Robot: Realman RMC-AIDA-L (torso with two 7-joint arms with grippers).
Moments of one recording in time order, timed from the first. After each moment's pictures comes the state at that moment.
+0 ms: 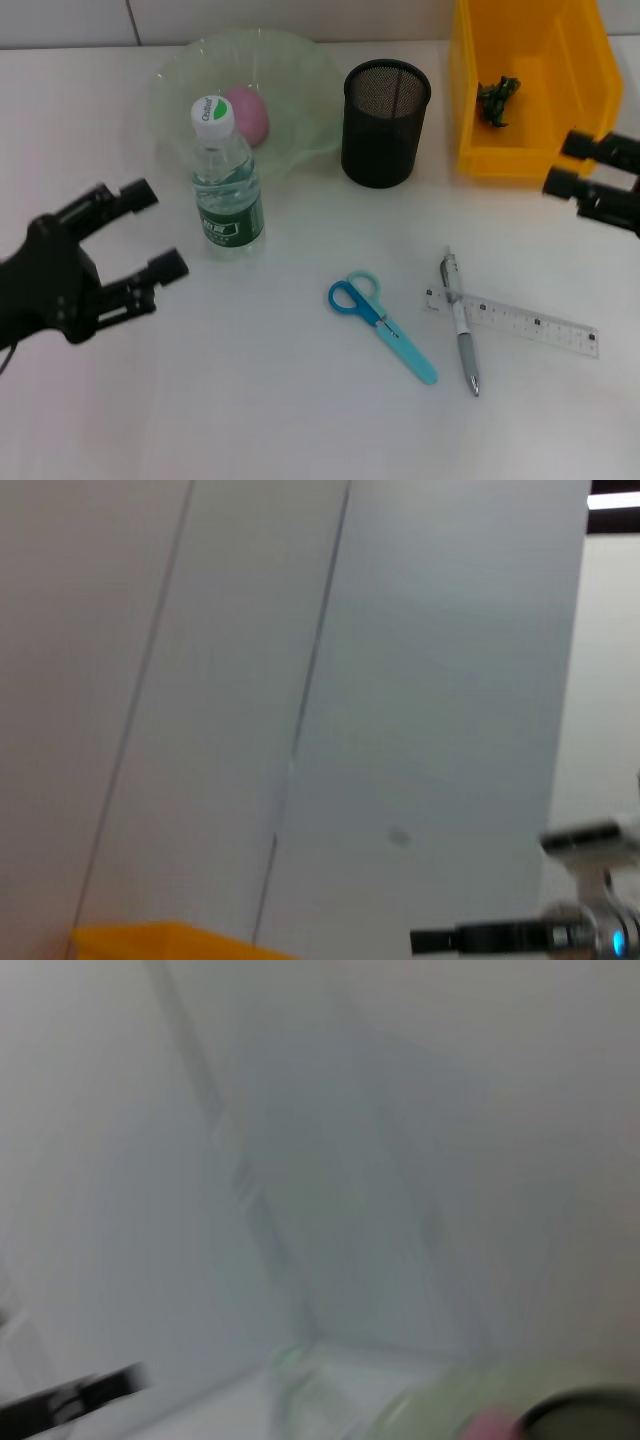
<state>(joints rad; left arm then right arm) -0.29 -1.96 0.90 0.32 1.41 1.88 -0.95 0.32 2.08 -0.60 -0.88 -1.79 -1.78 1.52</state>
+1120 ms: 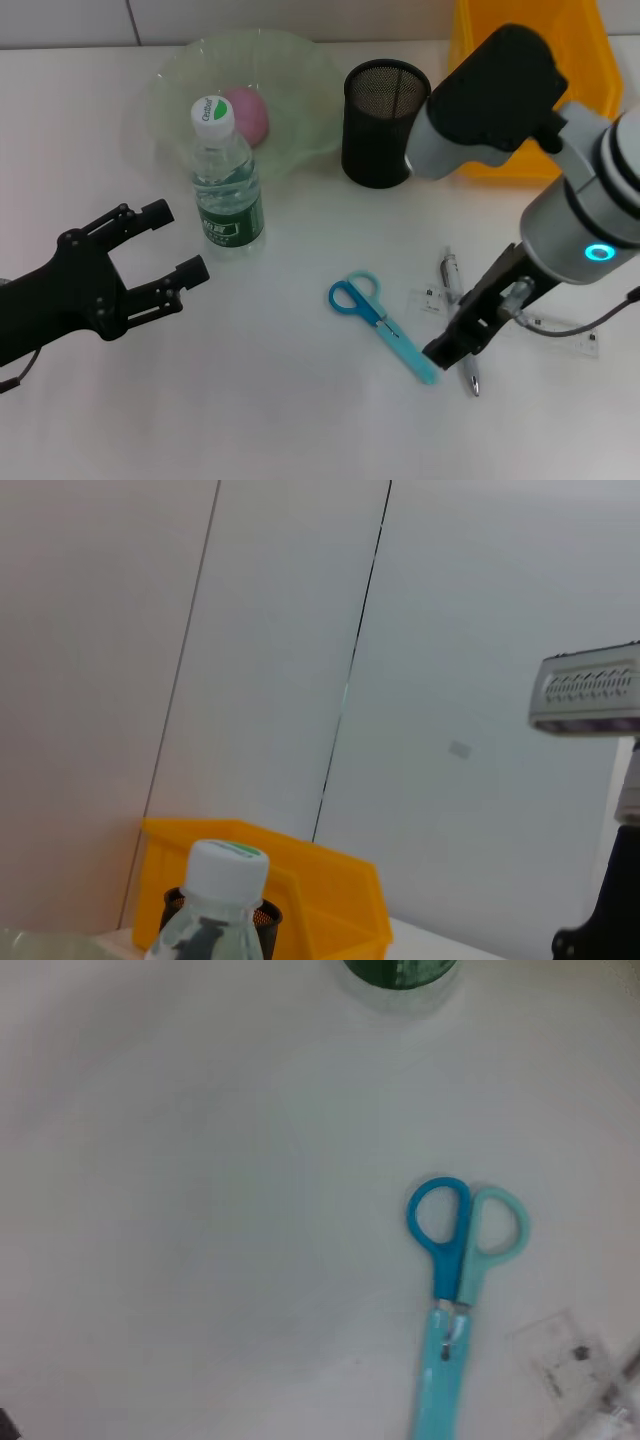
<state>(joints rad) -0.29 -1.98 0.90 0.32 1.48 1.73 -0.95 0.58 2.09 -1.73 -1.67 -2.56 -1.79 2.95</state>
